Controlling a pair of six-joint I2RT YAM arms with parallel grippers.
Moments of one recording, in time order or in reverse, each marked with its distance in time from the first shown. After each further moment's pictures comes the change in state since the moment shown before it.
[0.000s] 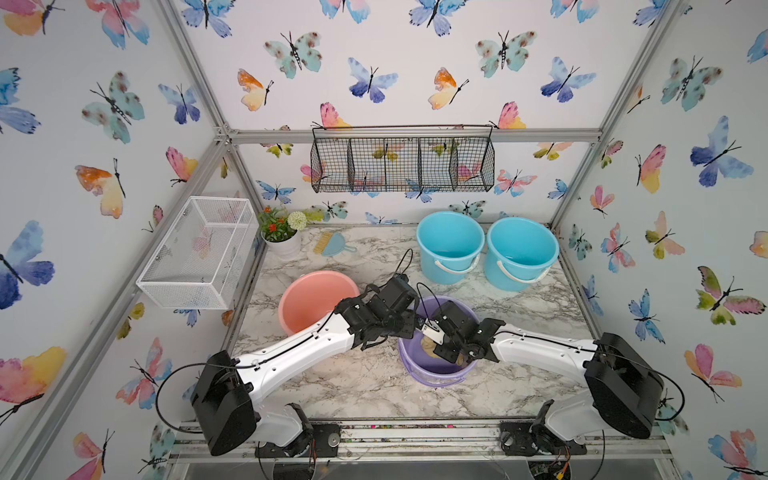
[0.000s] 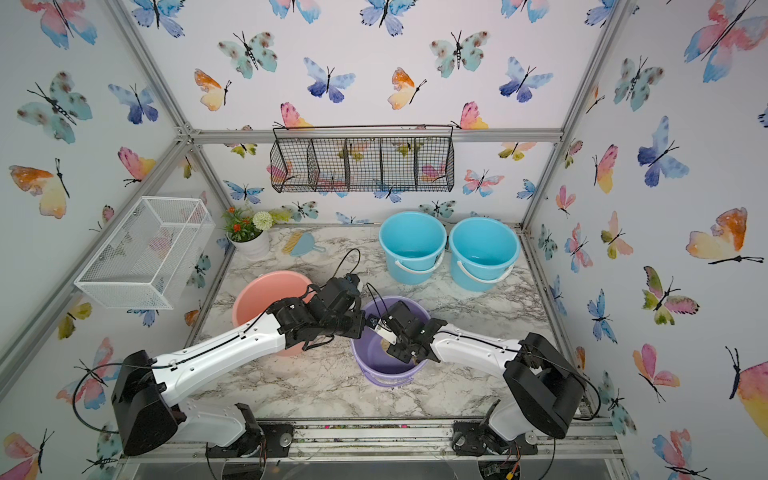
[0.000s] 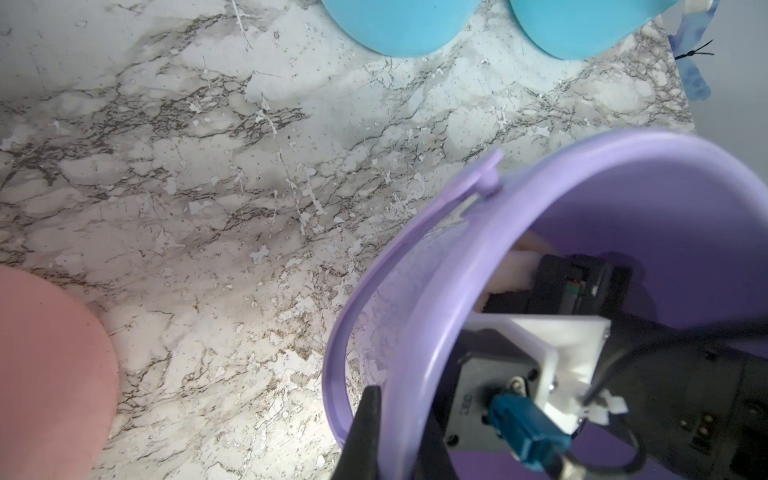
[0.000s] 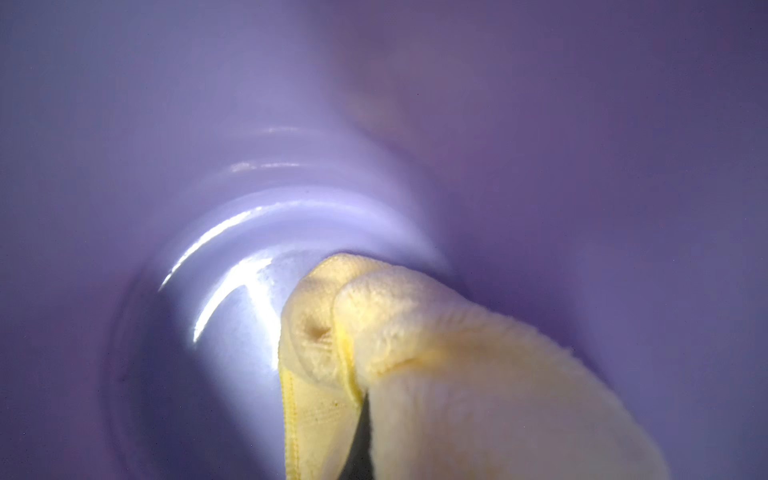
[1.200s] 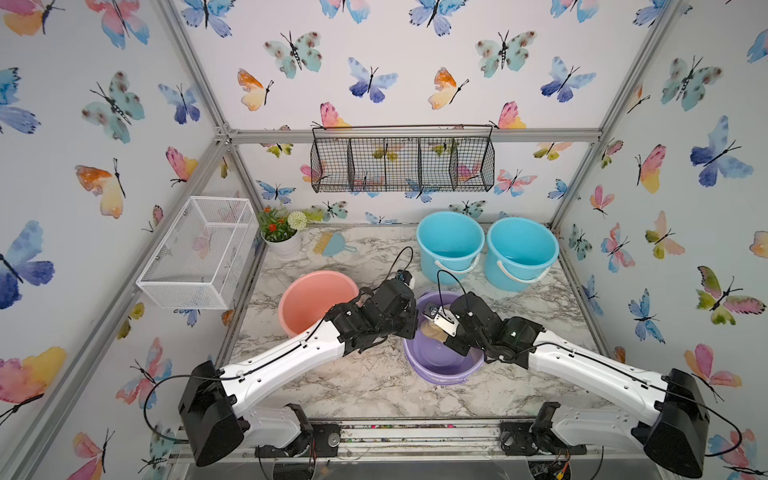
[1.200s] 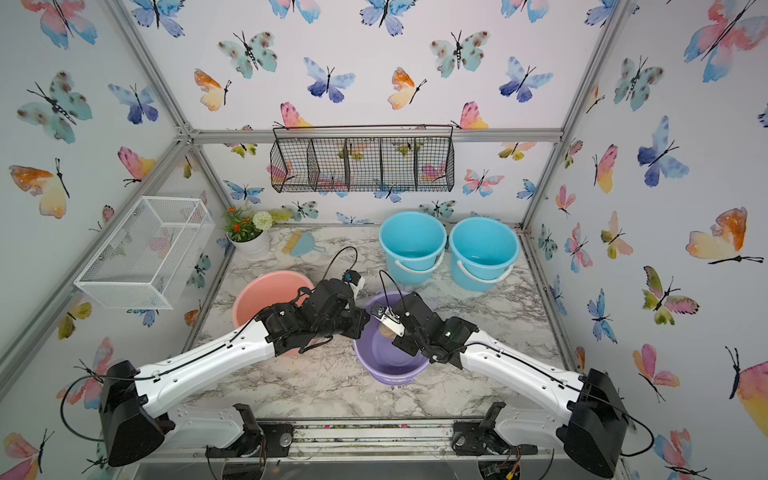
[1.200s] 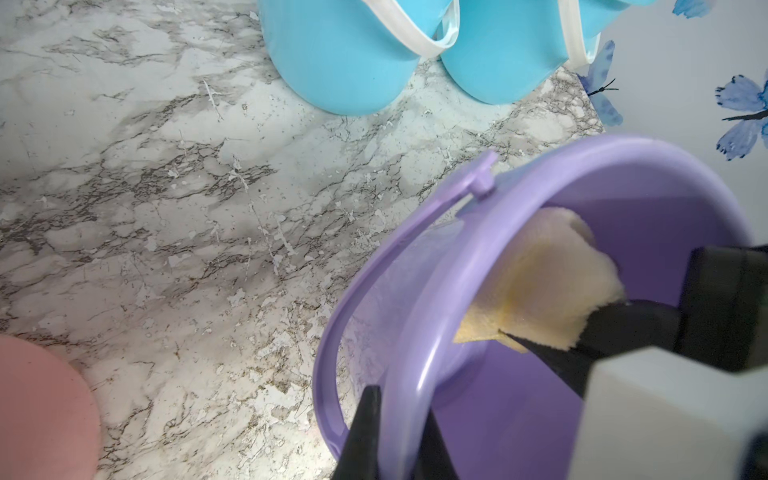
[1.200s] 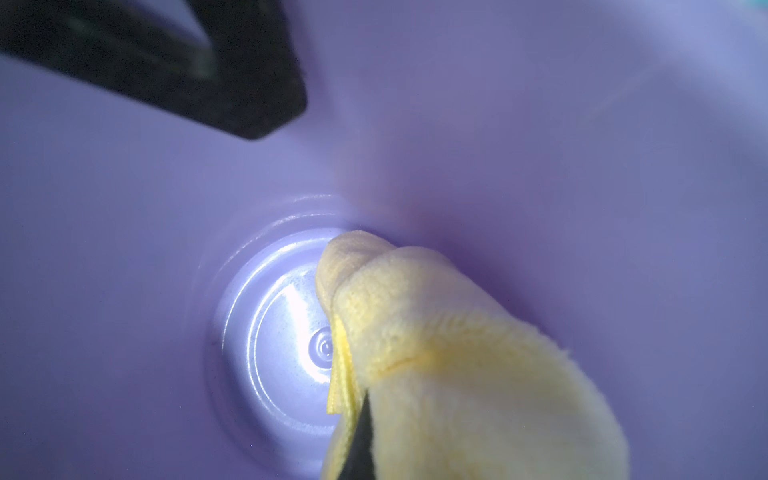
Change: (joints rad) left arm -0.019 -0.076 -0.034 0.100 -0.008 0.054; right arm 0.014 -0.275 0.082 -0.161 0.081 0.022
